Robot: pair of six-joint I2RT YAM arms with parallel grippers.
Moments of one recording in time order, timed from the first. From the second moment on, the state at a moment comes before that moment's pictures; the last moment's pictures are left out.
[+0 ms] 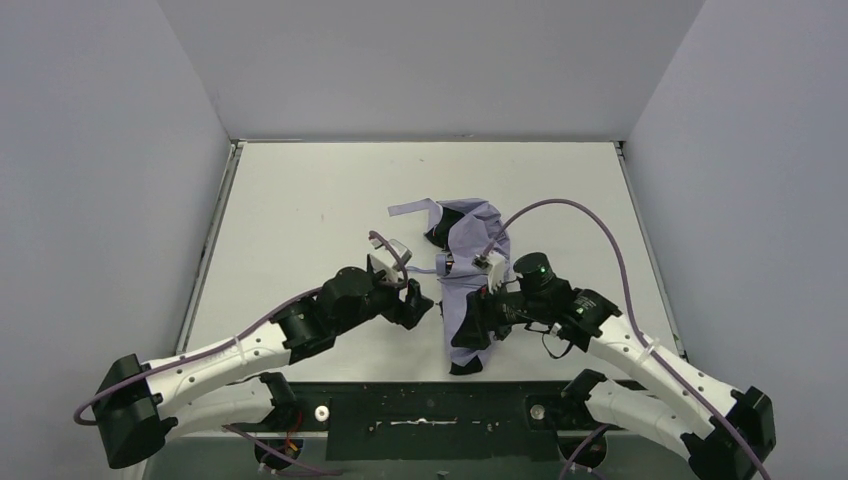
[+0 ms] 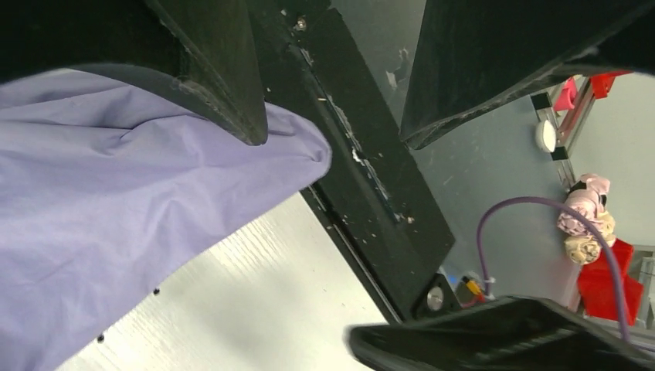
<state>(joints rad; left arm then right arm) -0.99 0.97 0.60 0.00 -0.11 -0.35 0.71 0.92 0.64 -0.47 -0.59 0.37</state>
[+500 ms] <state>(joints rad) -1.03 1.29 0.76 0.20 -0.02 -0.37 0.71 0.69 0.85 -0.71 0.01 0.44</state>
